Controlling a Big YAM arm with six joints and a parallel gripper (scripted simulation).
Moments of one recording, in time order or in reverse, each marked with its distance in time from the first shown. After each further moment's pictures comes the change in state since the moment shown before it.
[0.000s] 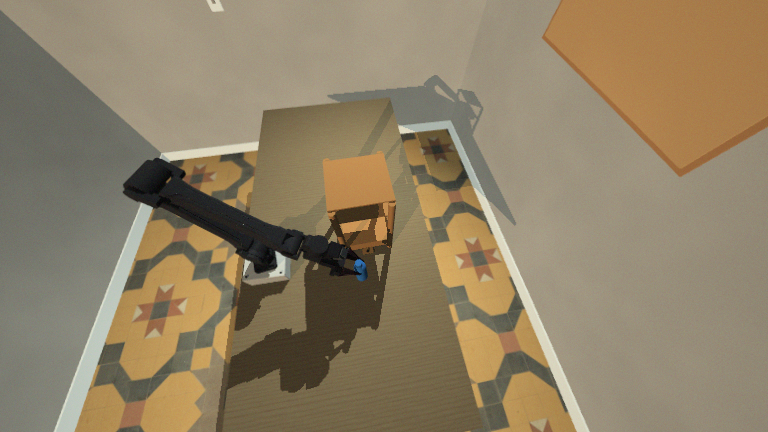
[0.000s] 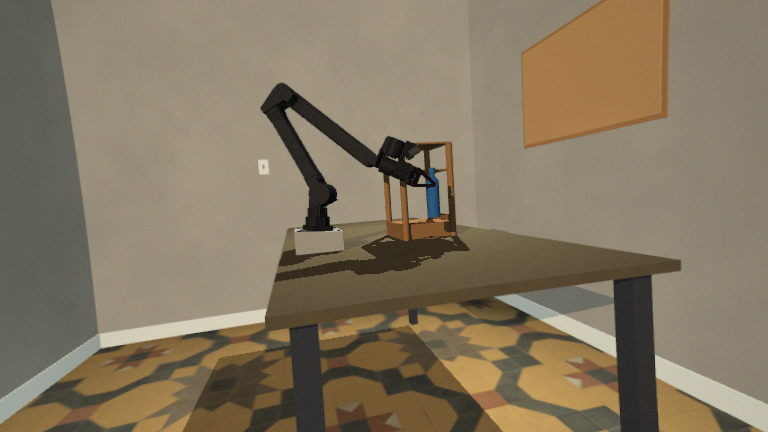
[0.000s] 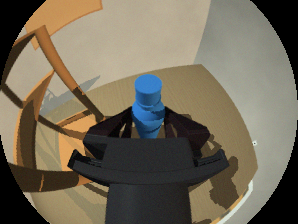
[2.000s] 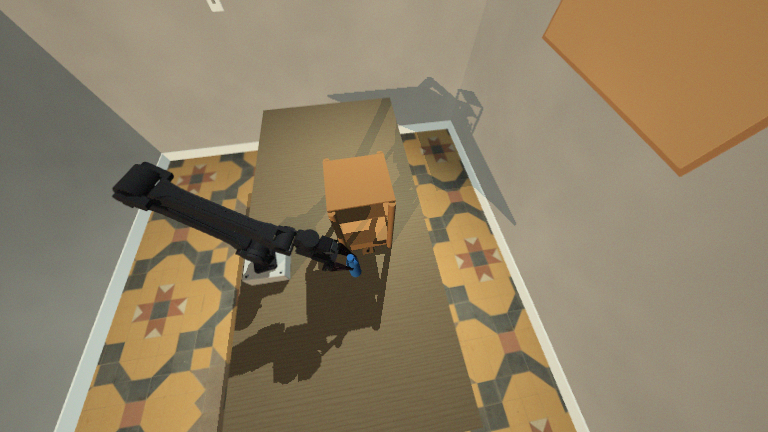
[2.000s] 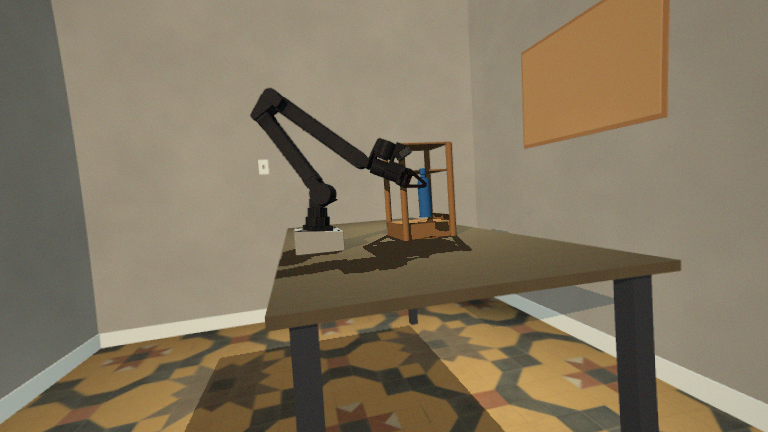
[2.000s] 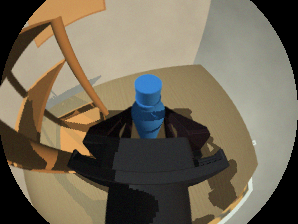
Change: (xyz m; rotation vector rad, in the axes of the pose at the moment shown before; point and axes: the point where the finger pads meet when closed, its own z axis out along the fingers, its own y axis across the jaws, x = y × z) arm 0.012 0.012 -0.028 0.003 -0.022 -0.013
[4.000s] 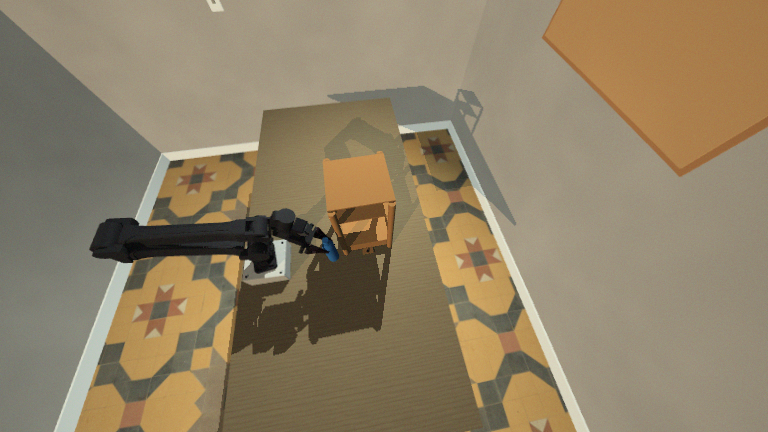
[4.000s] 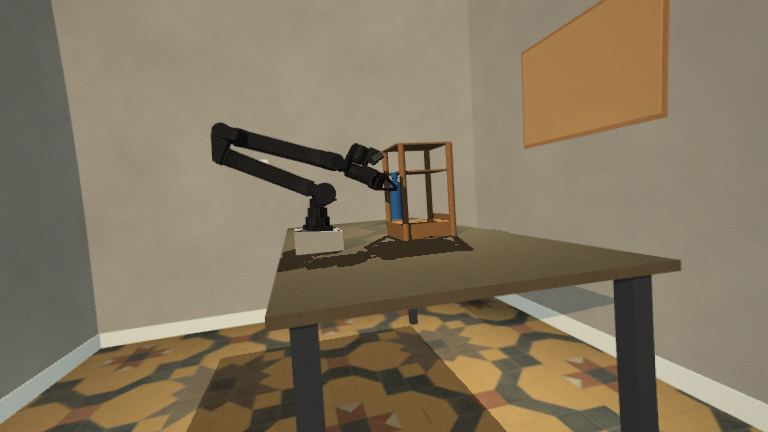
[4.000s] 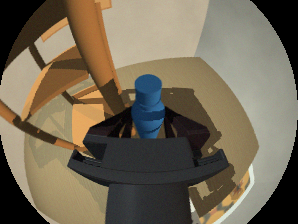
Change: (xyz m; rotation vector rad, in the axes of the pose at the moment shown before) arm 0.047 0.046 -0.094 0.007 0.015 0.006
